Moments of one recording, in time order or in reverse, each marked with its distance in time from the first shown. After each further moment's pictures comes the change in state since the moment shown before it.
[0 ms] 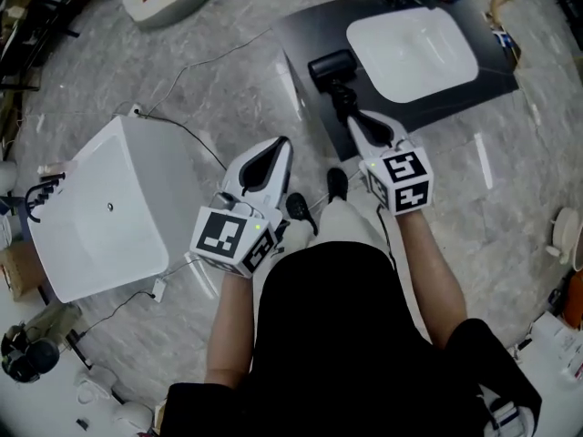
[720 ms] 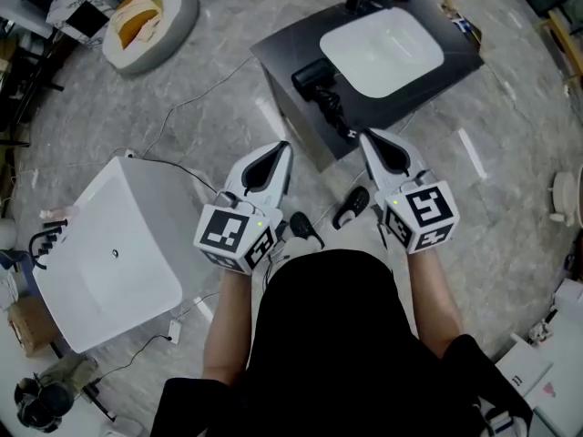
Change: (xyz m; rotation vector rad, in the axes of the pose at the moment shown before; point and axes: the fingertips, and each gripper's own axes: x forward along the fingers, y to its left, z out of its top) left arm -0.035 -0.023 0.008 0.094 -0.021 -0.195; right arm -0.120 0.058 0.043 0.045 -0.229 -0.158
